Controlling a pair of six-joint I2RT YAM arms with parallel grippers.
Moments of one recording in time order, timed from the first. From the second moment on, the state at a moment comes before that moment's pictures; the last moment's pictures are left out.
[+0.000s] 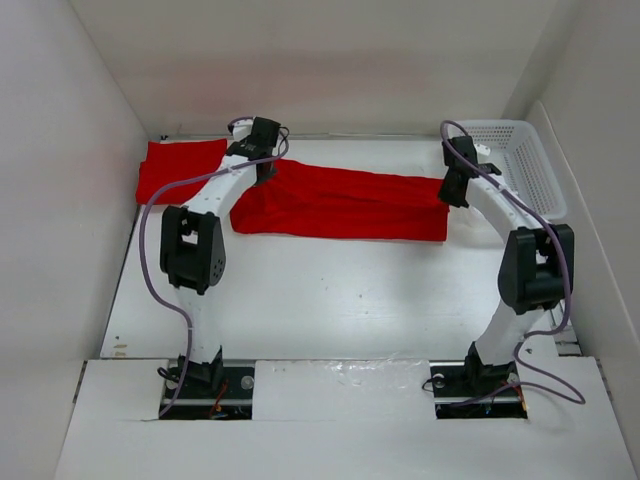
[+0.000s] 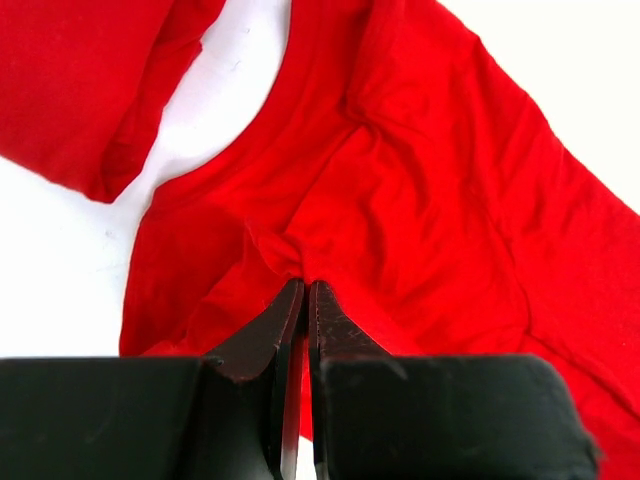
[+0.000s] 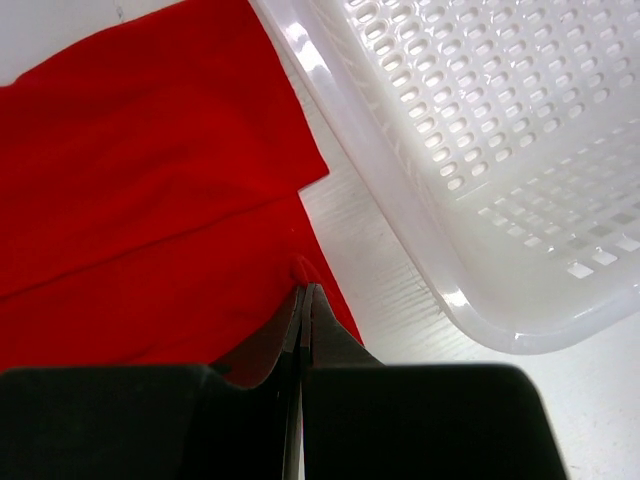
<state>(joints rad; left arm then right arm) -0.30 2.02 1.77 -0.68 -0.45 -0.68 0.12 1.77 1.41 -0.60 0.39 0.50</state>
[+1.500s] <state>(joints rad) -0.34 2.06 1.55 -0.49 -0.18 -0.66 0.30 1.93 1.41 -0.57 0.20 0.49</state>
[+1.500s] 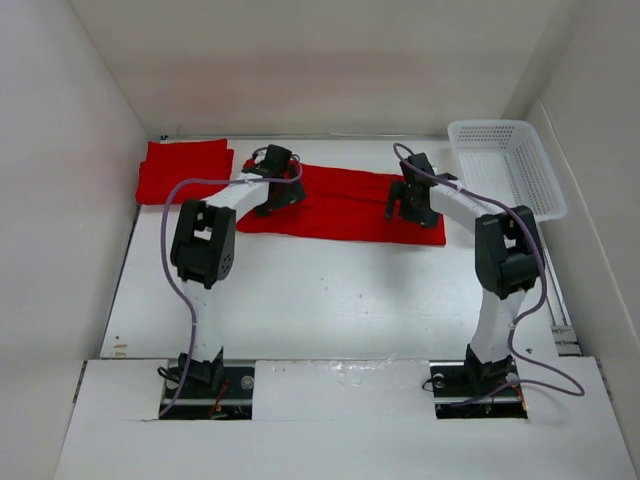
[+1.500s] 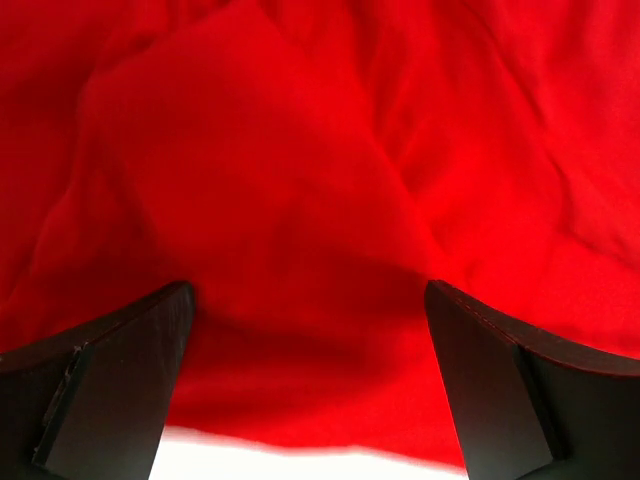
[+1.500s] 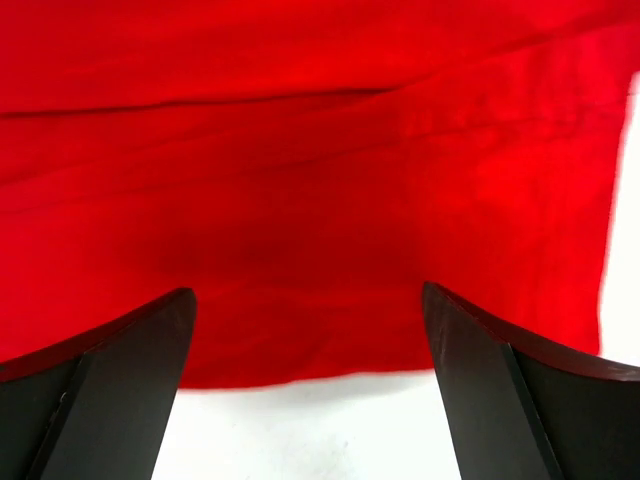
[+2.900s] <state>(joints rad) -0.45 2.65 2.37 -0.29 0.17 -0.70 1.25 1.70 1.13 -0.24 0.04 0.48</state>
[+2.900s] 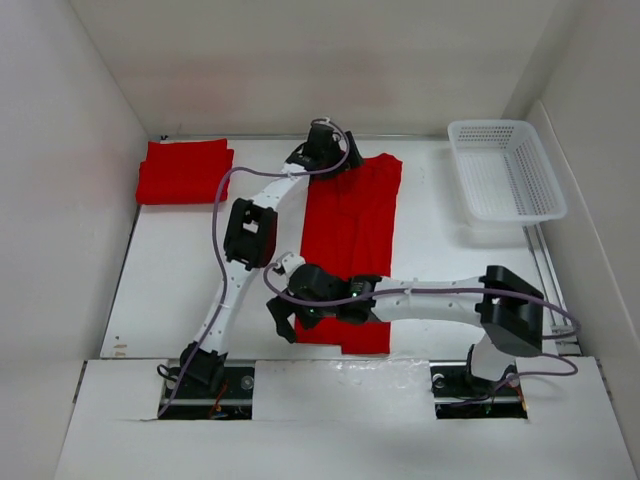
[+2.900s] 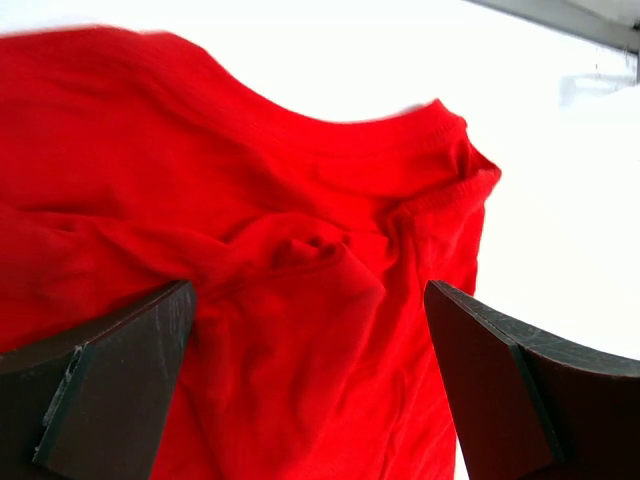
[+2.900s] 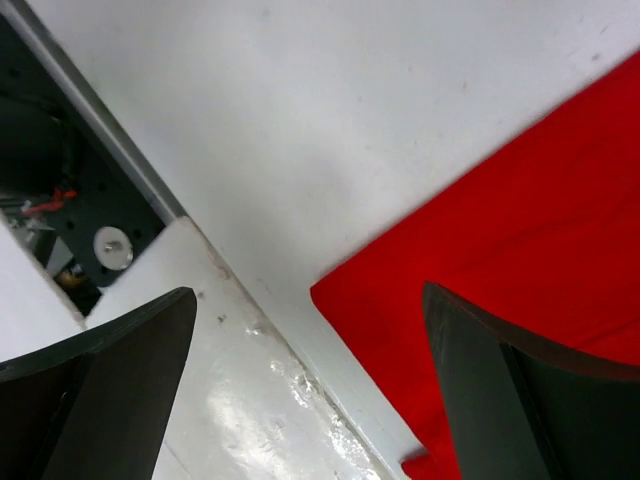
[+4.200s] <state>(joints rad) -0.36 0.84 0.63 -0.30 0.00 -0.75 0.46 2.17 1.77 -0.57 0.34 0.59</state>
